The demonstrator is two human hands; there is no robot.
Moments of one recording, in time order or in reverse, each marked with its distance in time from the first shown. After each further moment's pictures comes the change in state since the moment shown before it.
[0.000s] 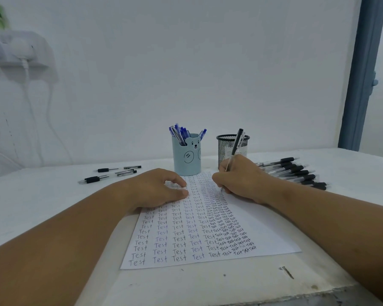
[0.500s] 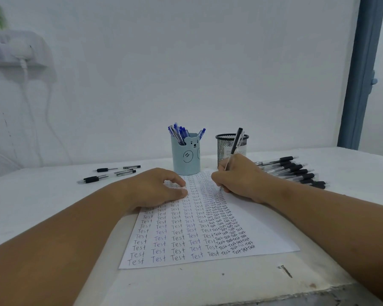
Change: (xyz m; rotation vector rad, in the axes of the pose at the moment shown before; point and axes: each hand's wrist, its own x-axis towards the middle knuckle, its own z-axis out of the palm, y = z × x) left_hand -0.001 0.003 0.000 0.028 0.007 0.004; right_hand -0.002 0.000 -0.001 0.012 -0.011 0.008
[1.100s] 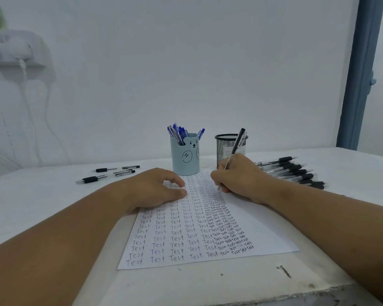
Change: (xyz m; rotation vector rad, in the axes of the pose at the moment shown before) left_hand 0.002 -0.004 0.001 -0.022 -0.006 0.005; right_hand 0.000 0.001 0.001 0.085 0.011 0.038
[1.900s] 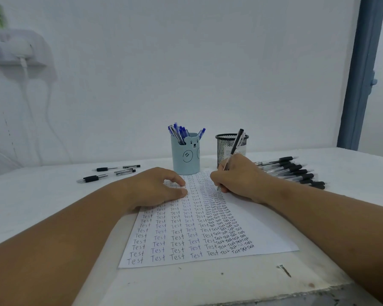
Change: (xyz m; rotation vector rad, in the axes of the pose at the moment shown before) left_hand 0.003 -0.001 0.001 -0.026 0.011 -0.006; right_hand 0.000 -0.002 0.000 -0.030 -0.019 -0.005
